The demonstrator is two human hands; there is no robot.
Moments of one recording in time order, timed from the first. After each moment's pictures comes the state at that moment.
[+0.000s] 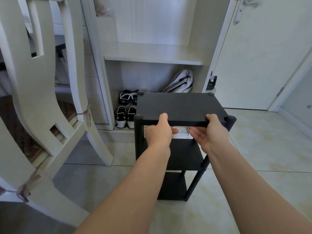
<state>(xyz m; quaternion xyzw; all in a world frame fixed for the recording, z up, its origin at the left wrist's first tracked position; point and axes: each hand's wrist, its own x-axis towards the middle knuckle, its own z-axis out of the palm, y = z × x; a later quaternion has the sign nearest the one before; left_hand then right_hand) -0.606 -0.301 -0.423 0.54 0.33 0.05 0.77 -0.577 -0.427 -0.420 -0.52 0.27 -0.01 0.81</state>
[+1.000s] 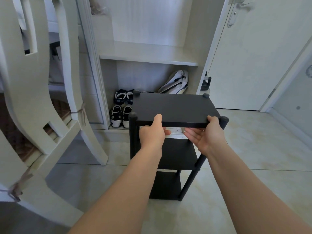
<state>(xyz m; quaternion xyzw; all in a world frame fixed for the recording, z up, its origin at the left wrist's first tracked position) -0.607 -0.300 -0.431 0.55 0.32 0.06 0.77 -0.587 -0.442 -0.417 -0.50 0.25 0.05 0.83</state>
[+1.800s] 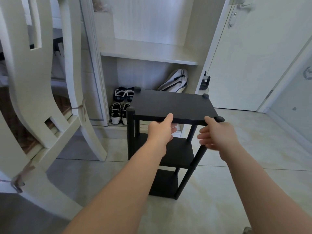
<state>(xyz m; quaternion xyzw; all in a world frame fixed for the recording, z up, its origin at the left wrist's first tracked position) -0.623 -0.315 -0.422 0.57 0.23 0.00 0.79 -0.620 -0.472 -0.396 -0.81 0.19 0.01 0.56</state>
